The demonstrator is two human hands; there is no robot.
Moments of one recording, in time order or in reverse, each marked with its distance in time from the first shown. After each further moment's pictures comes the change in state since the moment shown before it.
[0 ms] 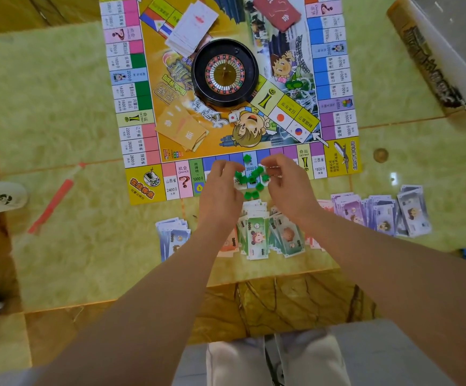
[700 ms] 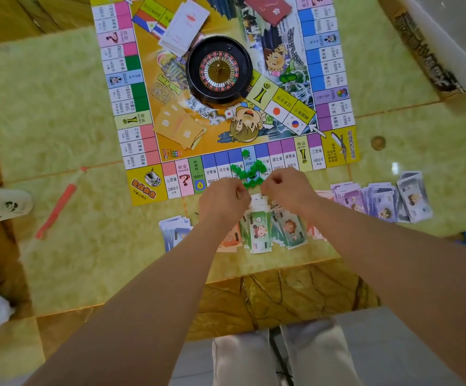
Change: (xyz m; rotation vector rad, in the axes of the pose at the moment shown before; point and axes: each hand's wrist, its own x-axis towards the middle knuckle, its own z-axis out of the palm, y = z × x) left_hand -0.002 0.003 -0.004 0.186 -0.244 -0.169; right_hand -0.004 0.003 0.000 -0.104 -0.196 0.240
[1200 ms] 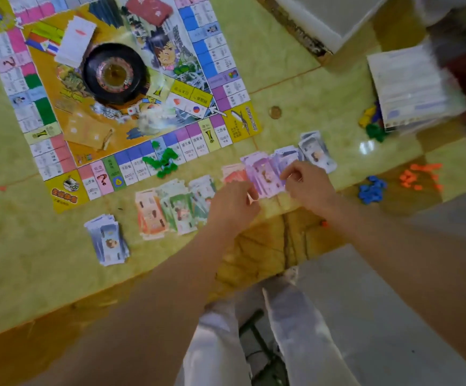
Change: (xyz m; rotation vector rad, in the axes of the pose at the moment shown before) left_hand -0.072 0.129 0.100 0.048 -0.205 0.273; right_hand -0.099 0.164 -0.102 0.138 0.268 0.058
